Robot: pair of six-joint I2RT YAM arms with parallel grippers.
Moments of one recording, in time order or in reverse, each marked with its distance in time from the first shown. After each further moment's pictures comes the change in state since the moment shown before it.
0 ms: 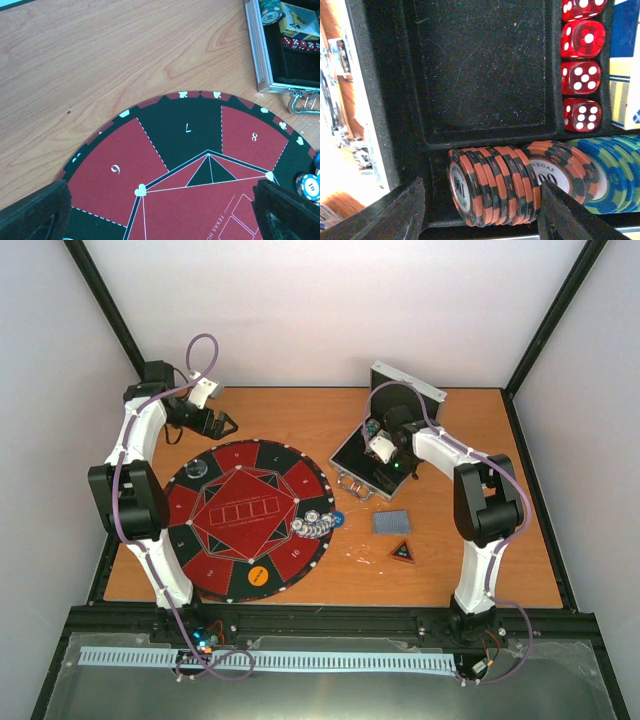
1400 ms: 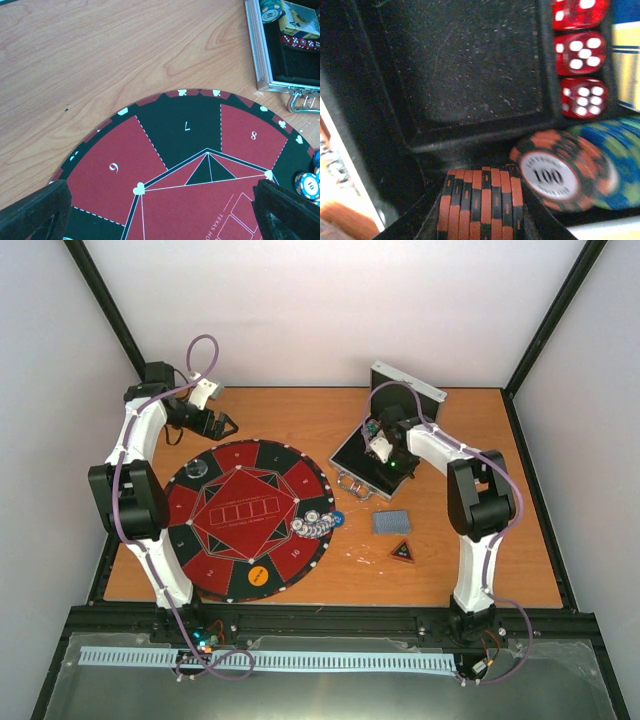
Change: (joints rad) left arm 0.000 0.000 -0.009 0.000 0.001 0.000; right arm 0.019 0.079 0.067 -0.069 0.060 0.100
